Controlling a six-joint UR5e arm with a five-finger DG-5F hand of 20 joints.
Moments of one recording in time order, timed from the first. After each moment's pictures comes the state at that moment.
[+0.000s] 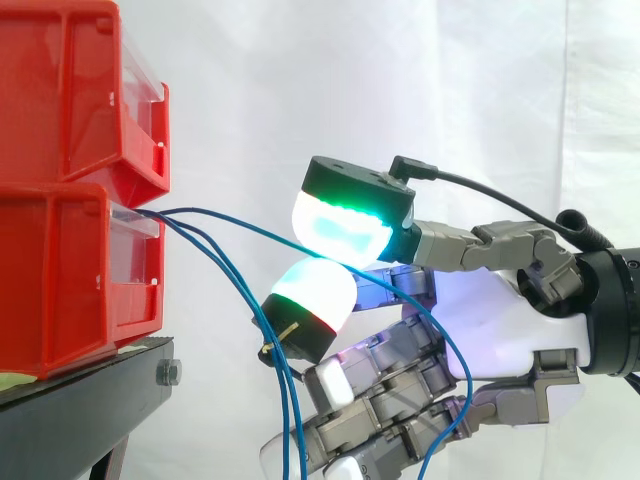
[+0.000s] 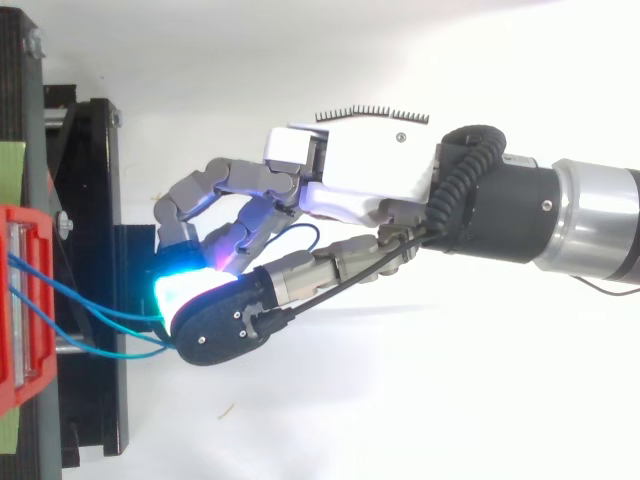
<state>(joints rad) 0.14 -2.33 -1.18 -2.84 -1.32 0.02</state>
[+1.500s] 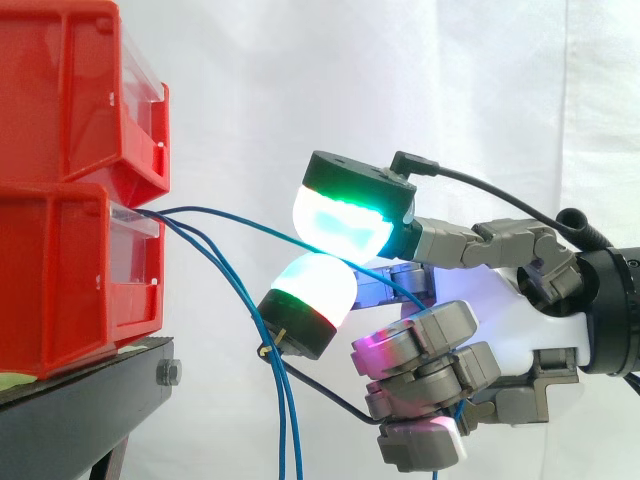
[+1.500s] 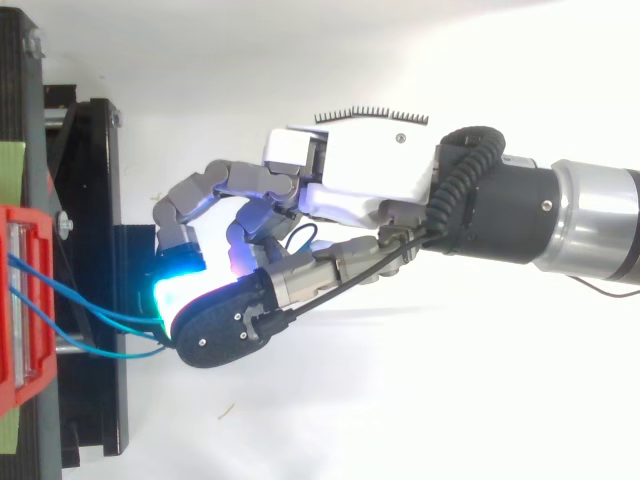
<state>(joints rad) 0.14 -2.33 -1.18 -2.83 -1.32 0.03</state>
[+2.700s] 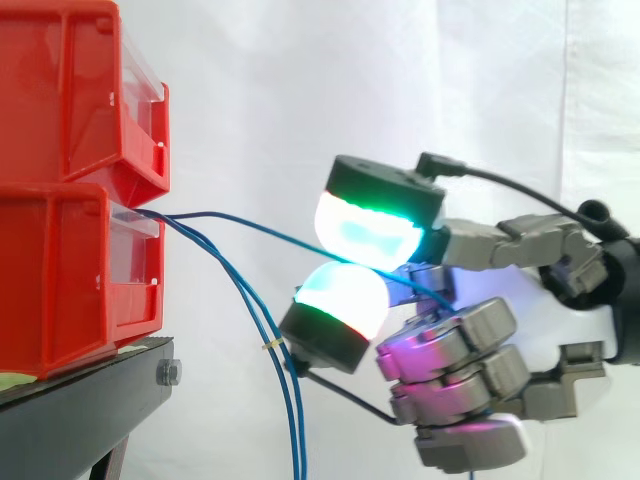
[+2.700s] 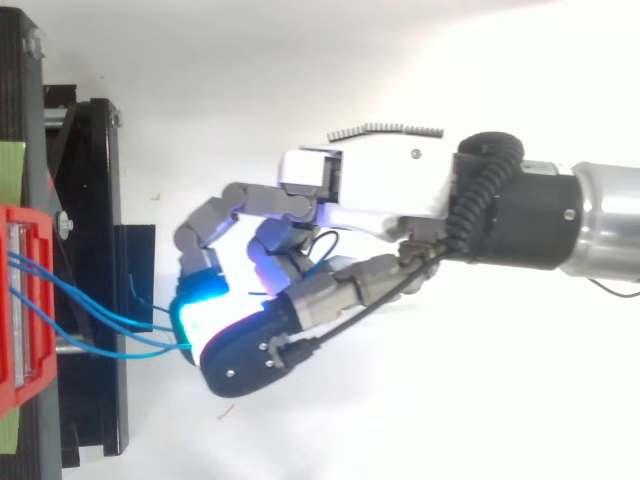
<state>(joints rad) 0.14 -2.29 -1.21 -2.87 -1.37 -0.03</state>
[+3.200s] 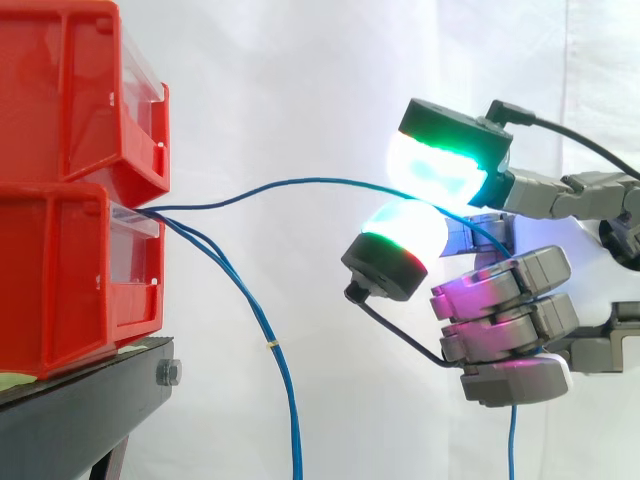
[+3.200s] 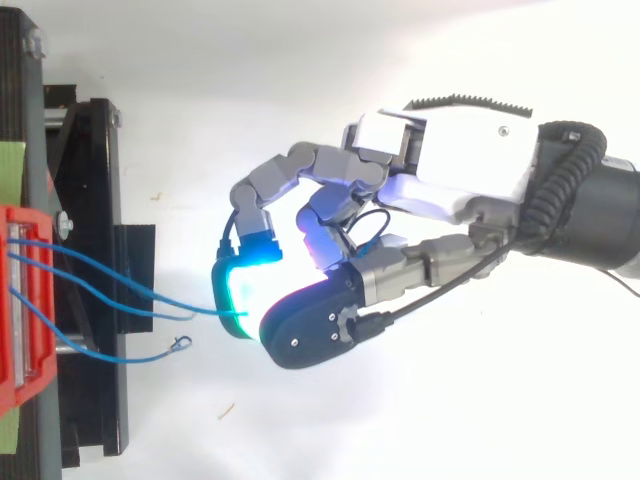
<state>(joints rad) 0.16 -2.19 -1.37 -2.72 -1.24 -0.04</state>
